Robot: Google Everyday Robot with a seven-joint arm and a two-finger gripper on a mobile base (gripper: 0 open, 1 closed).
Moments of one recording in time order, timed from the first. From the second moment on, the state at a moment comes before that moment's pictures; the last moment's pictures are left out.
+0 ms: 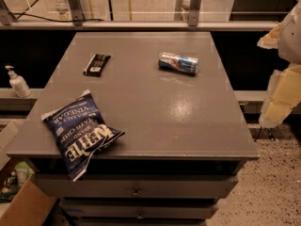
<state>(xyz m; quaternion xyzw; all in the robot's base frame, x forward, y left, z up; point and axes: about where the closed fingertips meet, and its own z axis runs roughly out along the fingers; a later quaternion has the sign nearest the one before) 0.438 -0.217 0.976 -0.60 0.78 -0.03 0.16</state>
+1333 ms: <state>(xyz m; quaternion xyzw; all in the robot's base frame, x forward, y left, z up) 0.517 -0.120 0.948 -0.65 0.72 -0.04 0.22</state>
